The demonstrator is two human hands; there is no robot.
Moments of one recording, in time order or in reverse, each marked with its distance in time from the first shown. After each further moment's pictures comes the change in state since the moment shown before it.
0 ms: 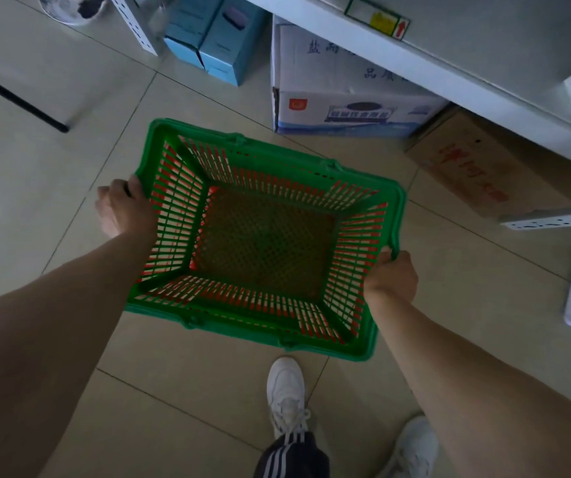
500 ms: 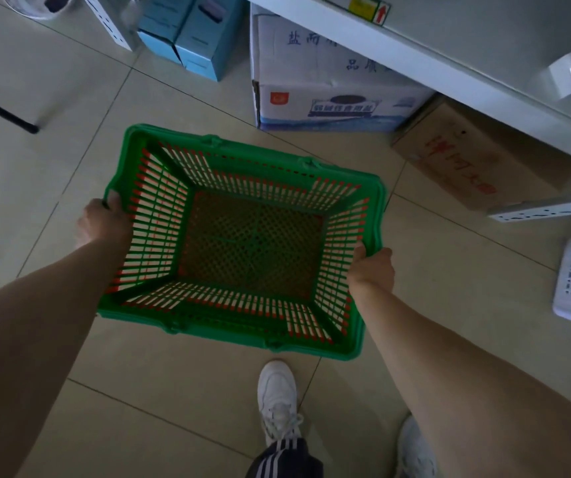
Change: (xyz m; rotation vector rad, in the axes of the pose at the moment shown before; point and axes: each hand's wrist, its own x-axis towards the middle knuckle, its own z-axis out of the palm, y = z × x) left_hand 0.006 -0.028 0.028 0.079 -0.107 -0.044; right_hand 0.009 0.000 0.013 0.112 -0.179 0.095
